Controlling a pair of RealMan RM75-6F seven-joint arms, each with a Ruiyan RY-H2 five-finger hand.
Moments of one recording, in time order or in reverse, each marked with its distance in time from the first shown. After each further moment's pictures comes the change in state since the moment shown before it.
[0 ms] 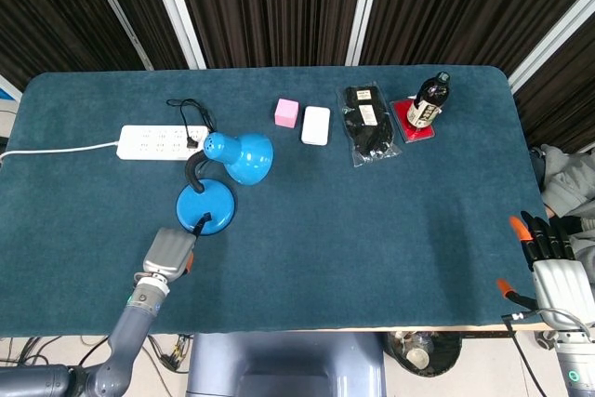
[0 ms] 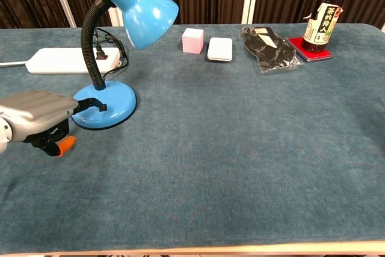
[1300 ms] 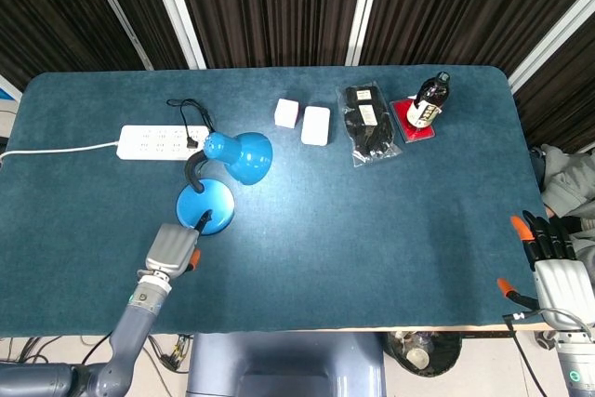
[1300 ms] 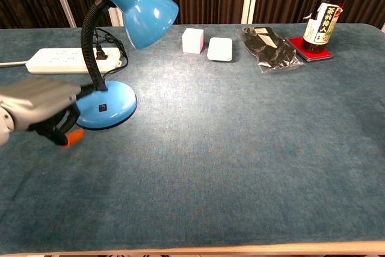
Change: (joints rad) left arm -0.013 0.013 0.033 0.004 0.150 0.084 -0.160; right arm -0.002 0.002 0.003 -0.002 0.002 0.005 0.006
